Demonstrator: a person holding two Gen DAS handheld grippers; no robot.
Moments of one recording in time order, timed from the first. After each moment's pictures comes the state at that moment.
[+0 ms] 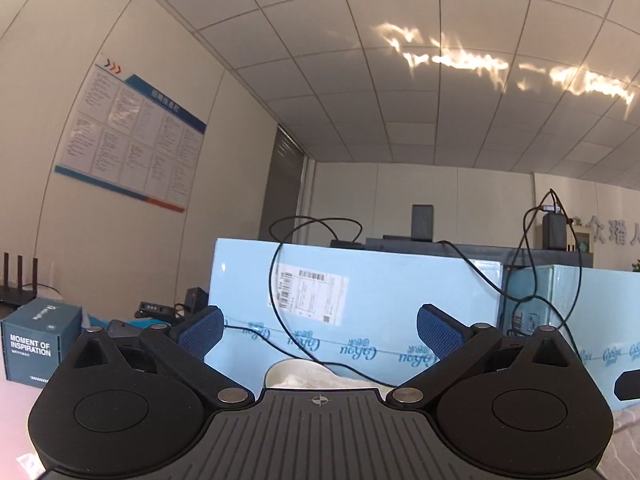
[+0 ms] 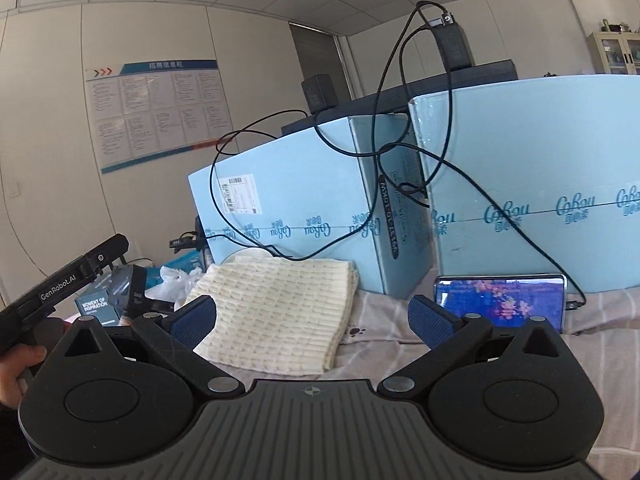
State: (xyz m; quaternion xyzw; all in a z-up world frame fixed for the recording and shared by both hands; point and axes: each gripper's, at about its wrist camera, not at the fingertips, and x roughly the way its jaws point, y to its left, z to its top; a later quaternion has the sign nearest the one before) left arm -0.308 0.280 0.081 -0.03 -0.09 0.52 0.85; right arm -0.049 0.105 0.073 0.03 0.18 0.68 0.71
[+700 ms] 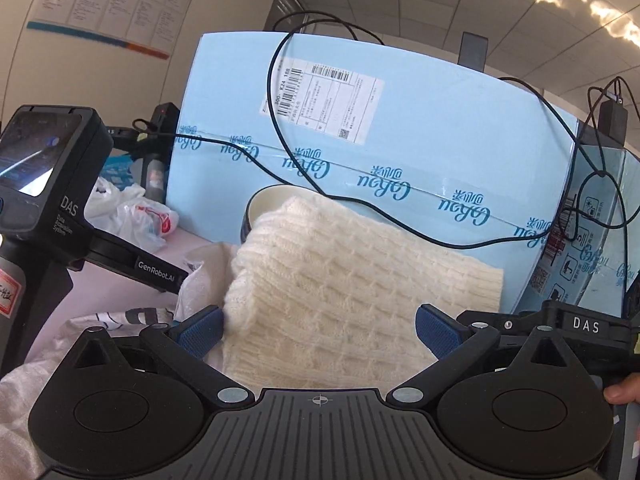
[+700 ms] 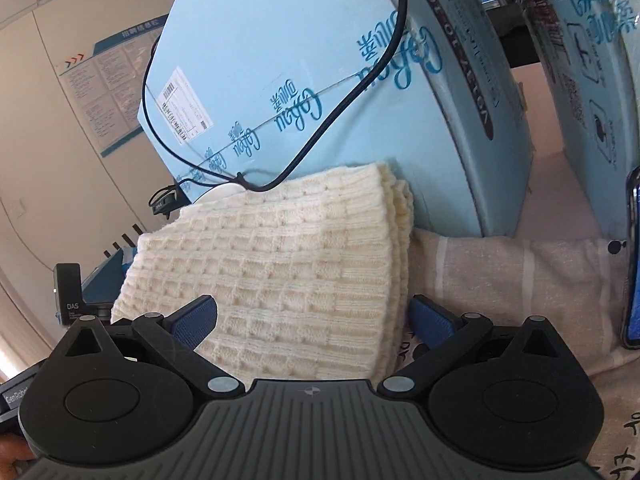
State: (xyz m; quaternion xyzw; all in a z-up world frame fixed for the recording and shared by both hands) left arm -0.274 0.372 -0.001 -0.19 0.08 0.46 0.86; right arm -0.014 0.312 -0.036 0.02 0.34 0.71 0.62
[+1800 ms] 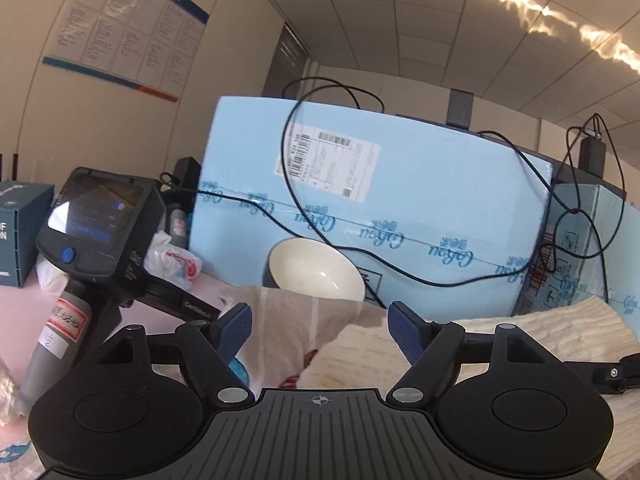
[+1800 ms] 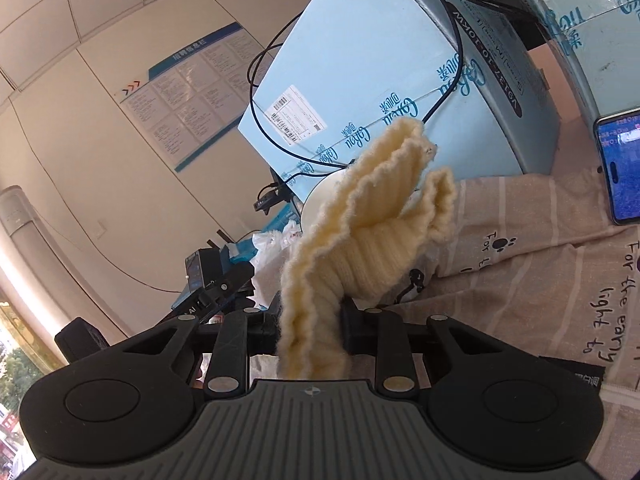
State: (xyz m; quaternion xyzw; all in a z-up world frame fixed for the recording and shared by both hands) left arm -0.300 0.333 0.020 -0.16 0.07 0.45 0.88; right arm -0.038 0.179 0.006 0.10 0.37 0.74 0.55
